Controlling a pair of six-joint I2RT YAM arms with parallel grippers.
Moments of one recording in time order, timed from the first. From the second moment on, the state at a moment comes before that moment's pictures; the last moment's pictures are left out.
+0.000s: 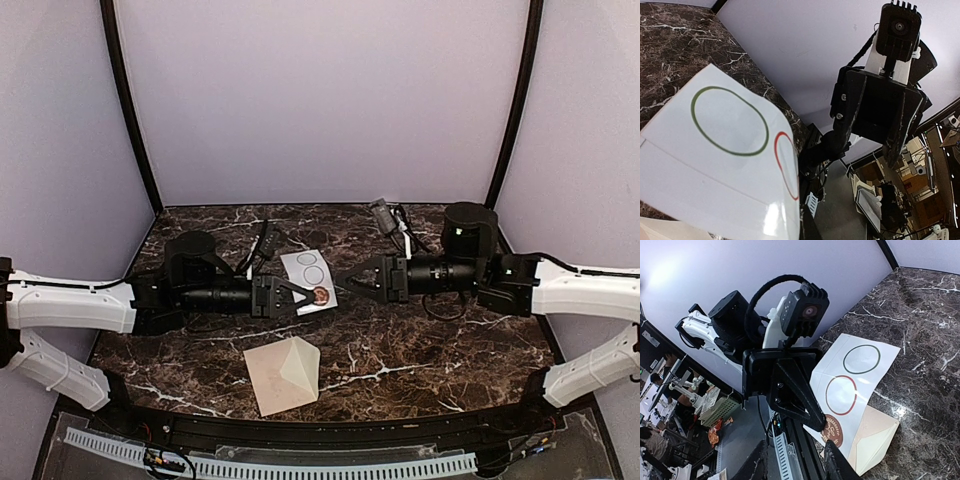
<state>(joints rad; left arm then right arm) -0.95 1.27 0.70 0.35 0.44 -0.78 0.96 1.20 0.84 0.16 -0.50 0.59</state>
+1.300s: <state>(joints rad) -0.95 1.27 0.69 0.50 0.59 -0.79 0.97 1.32 0.85 0.25 -0.60 0.62</state>
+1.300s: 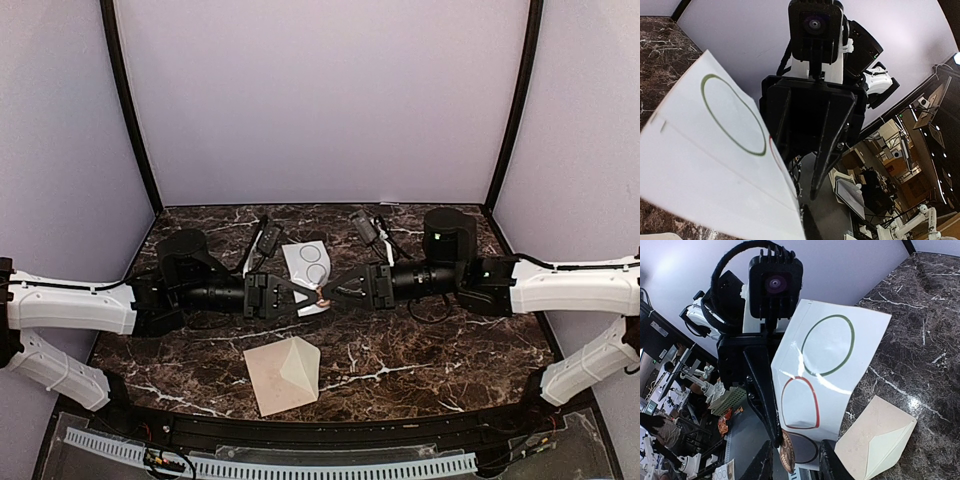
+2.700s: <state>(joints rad) -0.92 1.20 0.62 0.46 0.47 -0.82 0.97 1.32 0.85 0.25 -0.54 0.64</state>
